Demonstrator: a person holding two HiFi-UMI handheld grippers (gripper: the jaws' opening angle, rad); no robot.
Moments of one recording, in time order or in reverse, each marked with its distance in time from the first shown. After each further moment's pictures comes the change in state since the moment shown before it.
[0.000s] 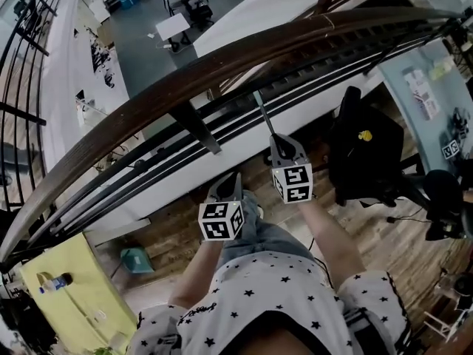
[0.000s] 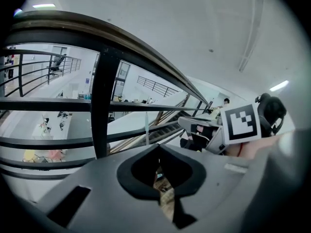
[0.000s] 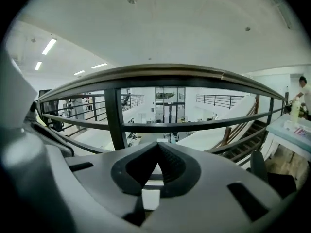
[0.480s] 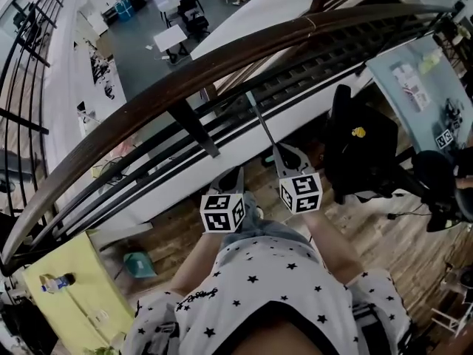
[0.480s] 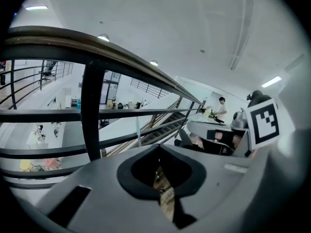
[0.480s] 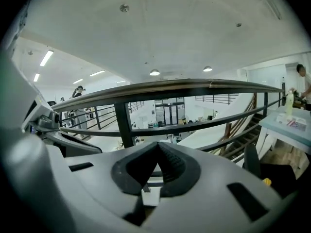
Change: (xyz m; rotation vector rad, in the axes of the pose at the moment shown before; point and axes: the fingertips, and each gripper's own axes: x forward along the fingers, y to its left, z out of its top) left arm -0.016 -0.034 0.014 0.065 -0.021 -0.057; right arm -0.078 0.010 0.016 0.081 -0.028 0.016
